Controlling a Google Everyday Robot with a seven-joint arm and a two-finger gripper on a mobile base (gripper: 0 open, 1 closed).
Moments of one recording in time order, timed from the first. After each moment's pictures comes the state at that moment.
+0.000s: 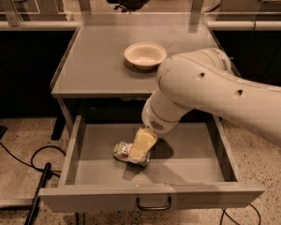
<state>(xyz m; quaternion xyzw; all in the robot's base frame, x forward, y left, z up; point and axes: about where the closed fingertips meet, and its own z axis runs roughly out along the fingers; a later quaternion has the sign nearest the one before) 0.487 -0.017 0.778 -0.56 0.80 0.05 0.21</state>
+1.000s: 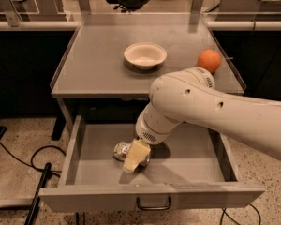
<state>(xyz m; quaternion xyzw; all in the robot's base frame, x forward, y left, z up) 0.482 0.002 0.731 -0.57 0.80 0.08 0.19</state>
